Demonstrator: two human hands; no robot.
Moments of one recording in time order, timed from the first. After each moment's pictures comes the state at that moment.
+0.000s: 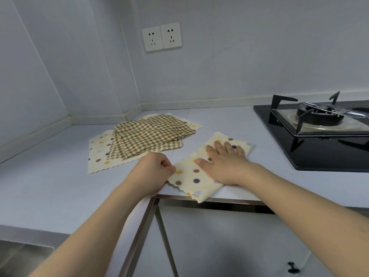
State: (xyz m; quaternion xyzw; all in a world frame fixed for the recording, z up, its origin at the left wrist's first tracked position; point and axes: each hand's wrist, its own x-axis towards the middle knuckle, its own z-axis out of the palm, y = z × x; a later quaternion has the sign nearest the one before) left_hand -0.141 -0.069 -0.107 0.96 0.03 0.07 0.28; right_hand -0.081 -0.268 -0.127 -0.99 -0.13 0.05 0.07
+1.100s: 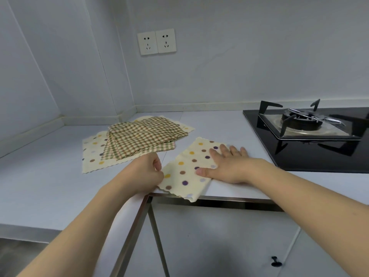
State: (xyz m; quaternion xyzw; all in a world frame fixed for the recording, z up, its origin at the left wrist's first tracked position) left_hand -0.149 -0.060 -0.103 0.96 0.00 0.01 0.26; right_hand -0.093 -0.304 -0.116 -0.98 -0.13 0.12 0.03
